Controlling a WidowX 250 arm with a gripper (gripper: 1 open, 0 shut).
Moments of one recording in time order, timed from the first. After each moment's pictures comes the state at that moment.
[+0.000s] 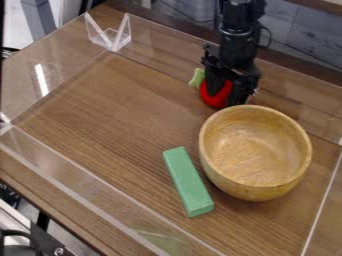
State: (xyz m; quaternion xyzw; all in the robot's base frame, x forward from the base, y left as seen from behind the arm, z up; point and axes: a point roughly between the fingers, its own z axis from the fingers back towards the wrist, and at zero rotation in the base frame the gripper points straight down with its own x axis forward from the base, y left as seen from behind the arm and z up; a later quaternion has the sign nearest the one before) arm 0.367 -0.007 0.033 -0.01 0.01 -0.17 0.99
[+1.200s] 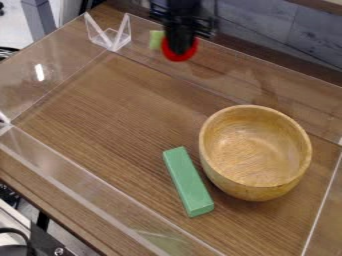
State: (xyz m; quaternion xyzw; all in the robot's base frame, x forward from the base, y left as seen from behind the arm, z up) arm 0.357 0.083 0.096 0.01 -0.06 0.00 1.00
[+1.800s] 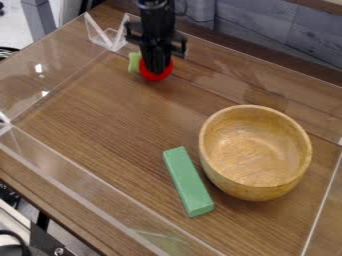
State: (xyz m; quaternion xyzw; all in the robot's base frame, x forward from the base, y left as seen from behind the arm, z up) arm 0.356 0.106 0.045 -0.01 -0.03 0.03 1.00
